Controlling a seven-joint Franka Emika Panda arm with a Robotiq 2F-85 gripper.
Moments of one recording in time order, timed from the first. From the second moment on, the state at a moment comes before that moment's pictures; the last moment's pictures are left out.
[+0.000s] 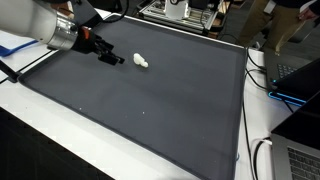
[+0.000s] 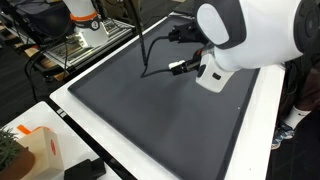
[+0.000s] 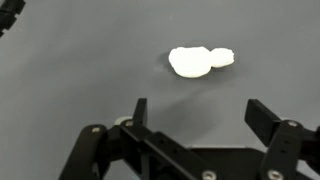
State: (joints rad) arm -0.13 1.08 0.00 -0.84 0.22 1.23 0.37
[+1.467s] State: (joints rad) arm 0.01 0.91 0.00 -1.02 0.07 1.53 0.33
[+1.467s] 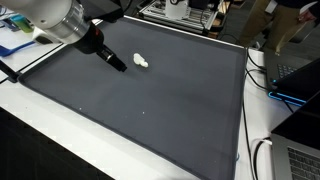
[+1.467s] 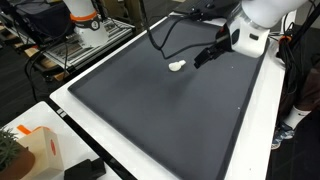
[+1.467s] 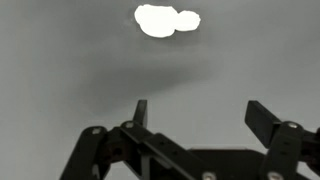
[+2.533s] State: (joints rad) arm 0.04 0.52 0.02 -1.60 0.05 1.87 0.11
